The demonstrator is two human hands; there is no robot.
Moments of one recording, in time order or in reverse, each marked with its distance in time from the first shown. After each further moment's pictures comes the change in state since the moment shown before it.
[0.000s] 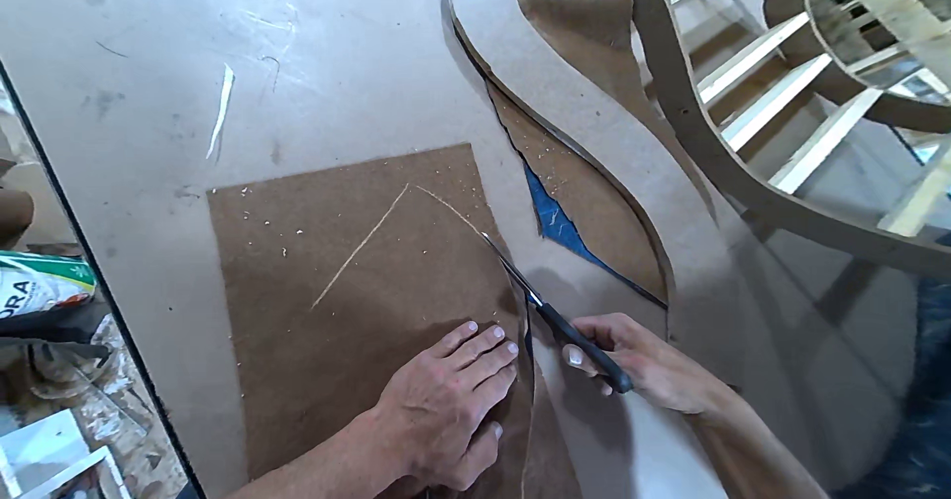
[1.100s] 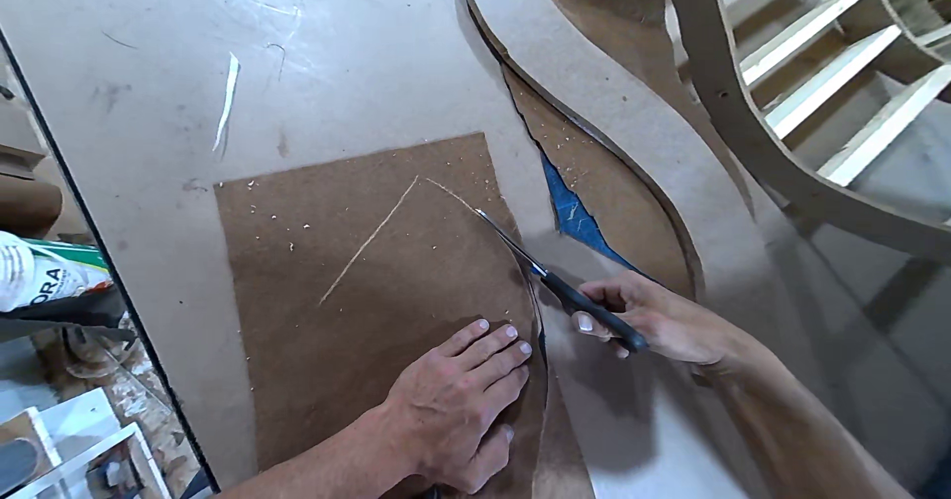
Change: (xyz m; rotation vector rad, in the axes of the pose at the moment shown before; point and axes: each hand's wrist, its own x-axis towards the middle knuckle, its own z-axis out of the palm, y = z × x) left_hand 0.000 0.000 -0.001 0.008 -0.006 0.002; right_hand 0.031 -0.028 -0.028 -0.079 -0.086 0.020
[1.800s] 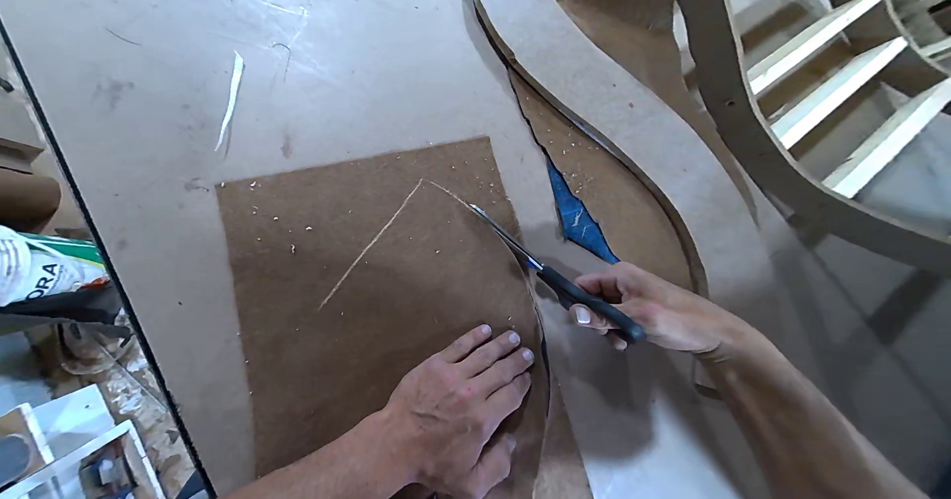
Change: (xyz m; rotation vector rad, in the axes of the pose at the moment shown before) left_hand 0.001 -0.001 0.002 -0.008 0.015 0.013; right_hand 0.013 -0.013 -0.010 -0.008 -0.045 -0.033
